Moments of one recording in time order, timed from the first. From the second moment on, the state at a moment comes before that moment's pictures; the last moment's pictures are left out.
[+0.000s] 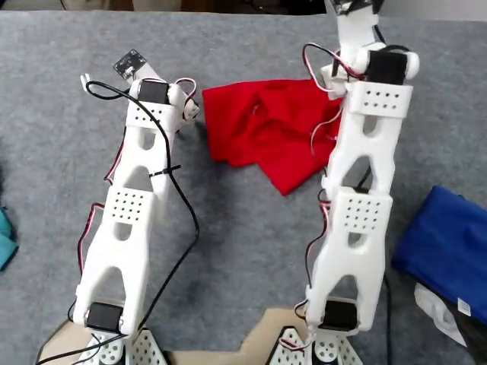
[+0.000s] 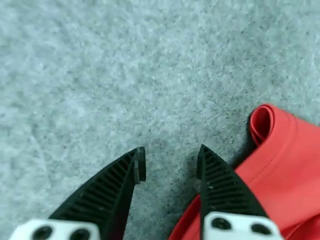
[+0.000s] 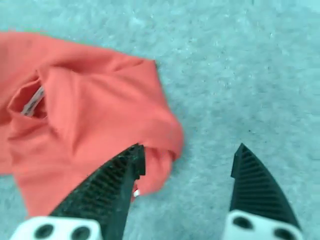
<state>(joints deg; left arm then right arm) 5.0 77.3 -93.0 90.6 40.7 3.0 51.3 -86.7 101.5 15.3</state>
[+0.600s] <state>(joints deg) 4.1 77.3 -93.0 90.4 40.7 -5.9 61.8 -64.6 81.1 12.3</state>
